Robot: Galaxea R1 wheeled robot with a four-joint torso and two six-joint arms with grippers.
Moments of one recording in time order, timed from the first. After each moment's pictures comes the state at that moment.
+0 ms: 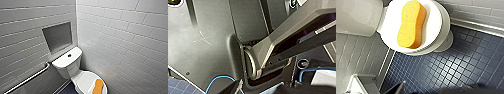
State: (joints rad) left arm 1.48 2.82 -2.30 0.11 -0.05 0.00; right arm -0.87 2.23 -1.64 0.01 -0.03 0.37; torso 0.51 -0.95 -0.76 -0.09
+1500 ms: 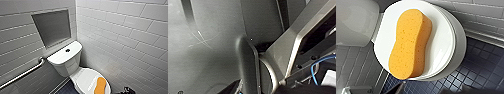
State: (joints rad) left arm 1.51 2.83 -2.31 0.11 -0.06 0.00; right arm -0.73 2.32 -1.71 0.03 -0.09 0.38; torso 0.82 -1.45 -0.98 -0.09
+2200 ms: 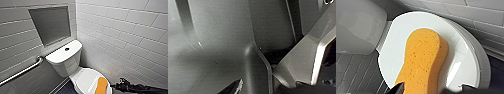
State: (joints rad) left arm 1.51 2.84 -2.32 0.10 -0.05 0.00; right arm -0.60 2.38 -1.73 0.05 -0.17 0.38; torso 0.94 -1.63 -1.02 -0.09
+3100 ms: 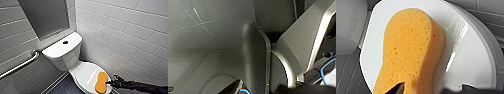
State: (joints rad) left arm 1.51 2.84 -2.32 0.10 -0.06 0.00; right arm -0.56 2.53 -1.91 0.06 -0.18 0.41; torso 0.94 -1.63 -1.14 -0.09
